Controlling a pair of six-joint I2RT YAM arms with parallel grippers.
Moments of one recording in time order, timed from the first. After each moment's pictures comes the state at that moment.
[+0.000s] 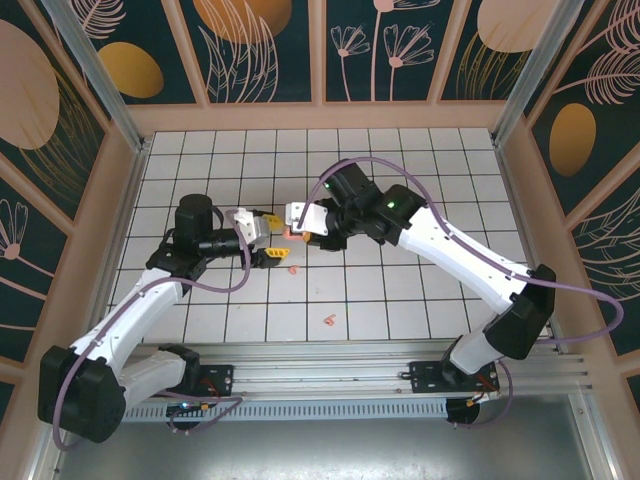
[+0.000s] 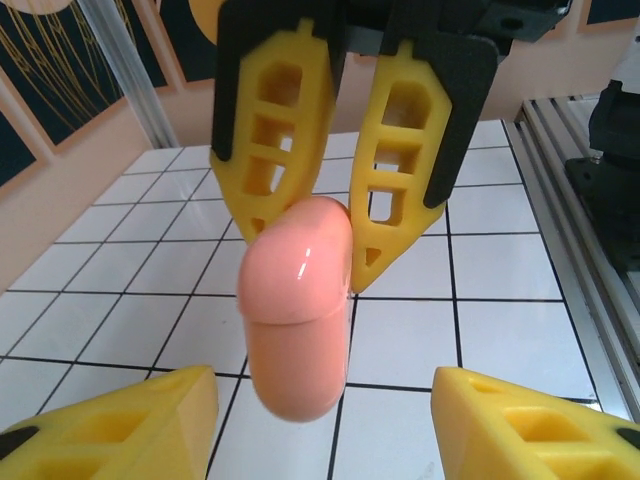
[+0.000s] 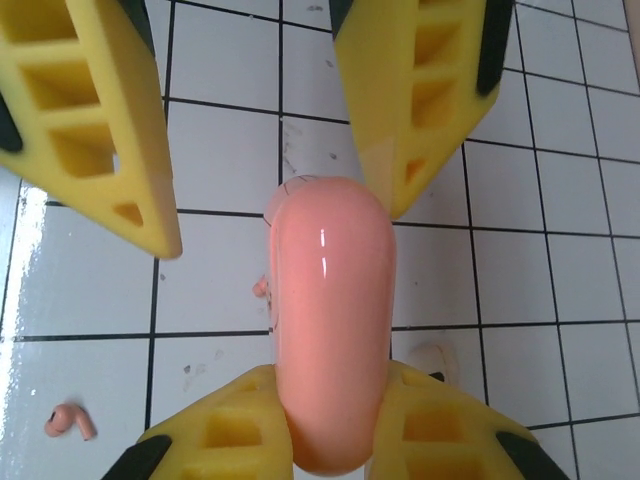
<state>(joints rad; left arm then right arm) -0.34 1.09 0.73 -0.06 0.97 0.53 0.88 1.53 1.54 -0.86 -0.21 -0.78</state>
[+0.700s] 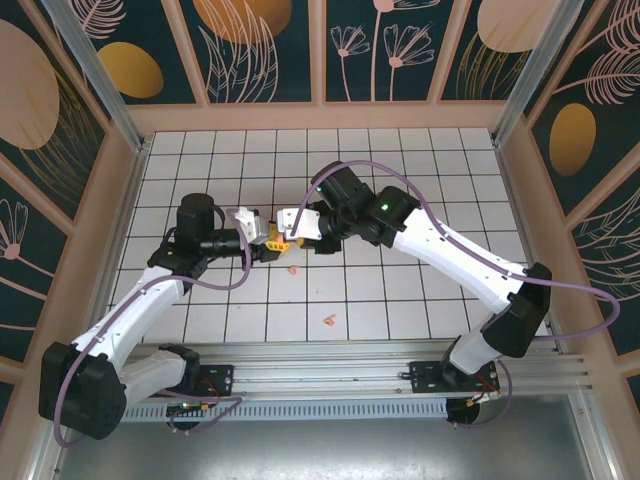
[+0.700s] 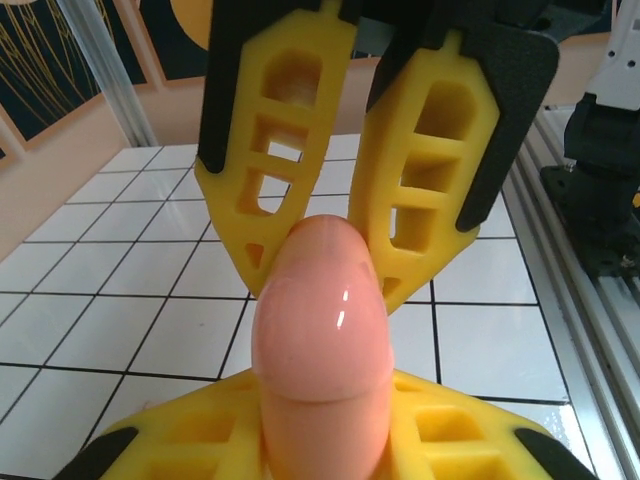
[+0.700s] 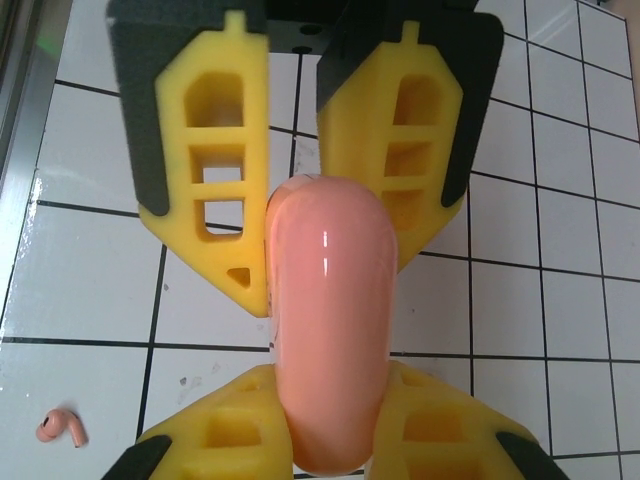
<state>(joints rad) -0.35 1.10 0.73 -0.06 1.01 0.50 0.92 1.54 1.57 -0.86 -0.21 -0.82</state>
